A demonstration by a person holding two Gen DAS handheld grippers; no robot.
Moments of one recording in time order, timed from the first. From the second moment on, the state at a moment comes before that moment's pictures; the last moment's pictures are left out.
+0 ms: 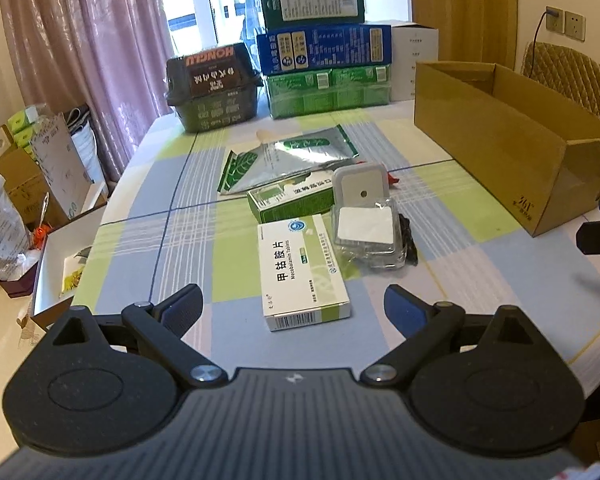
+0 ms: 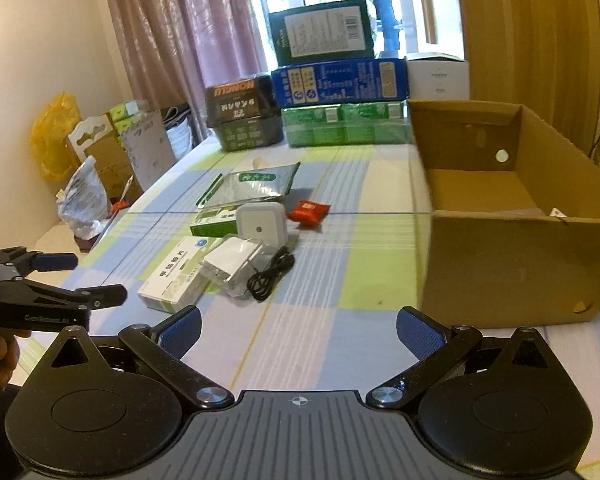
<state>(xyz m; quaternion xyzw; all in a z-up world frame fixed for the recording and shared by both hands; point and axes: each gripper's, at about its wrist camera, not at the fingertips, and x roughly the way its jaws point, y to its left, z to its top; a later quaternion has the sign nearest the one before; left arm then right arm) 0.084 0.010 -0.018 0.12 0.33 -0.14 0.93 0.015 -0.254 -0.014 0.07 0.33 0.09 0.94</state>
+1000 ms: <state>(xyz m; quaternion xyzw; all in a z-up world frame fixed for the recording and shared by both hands) 0.167 0.001 -0.092 0.09 0.38 -0.15 0.91 0.116 -0.217 -0.085 0.05 0.39 0.10 0.91</state>
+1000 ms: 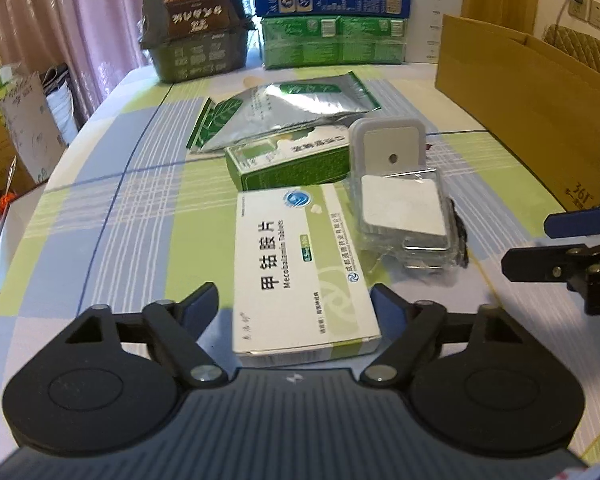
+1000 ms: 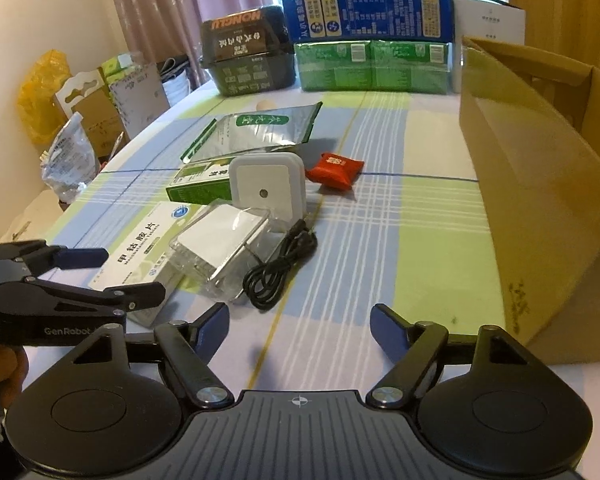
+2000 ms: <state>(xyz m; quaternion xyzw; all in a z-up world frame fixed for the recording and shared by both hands) 0.151 -0.008 -0.093 0.06 0.41 -0.12 0.90 0.126 -0.204 -0.100 -0.02 0.40 0.09 0.91</state>
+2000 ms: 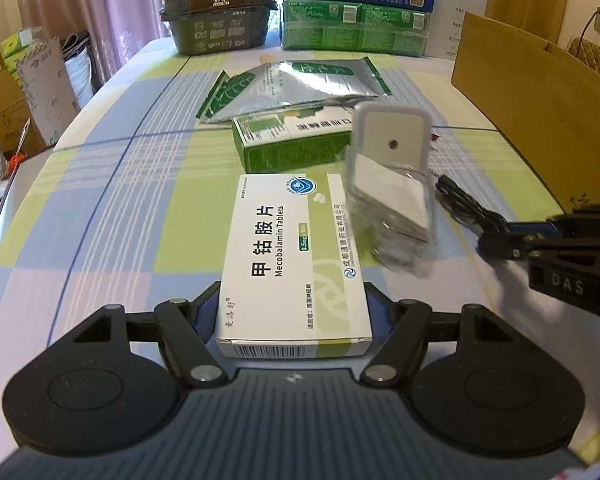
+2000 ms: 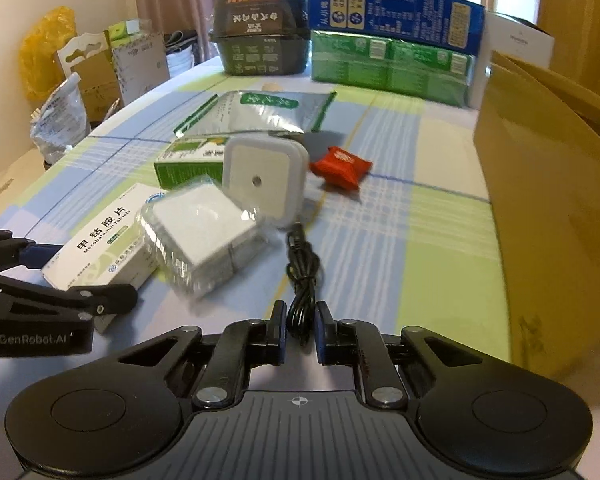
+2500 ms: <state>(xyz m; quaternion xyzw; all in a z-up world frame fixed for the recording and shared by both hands) 0.082 -0.028 -0.085 0.06 0.43 -0.11 0.89 0.022 -0.231 -0.096 -0.04 0.41 0.06 0.91</state>
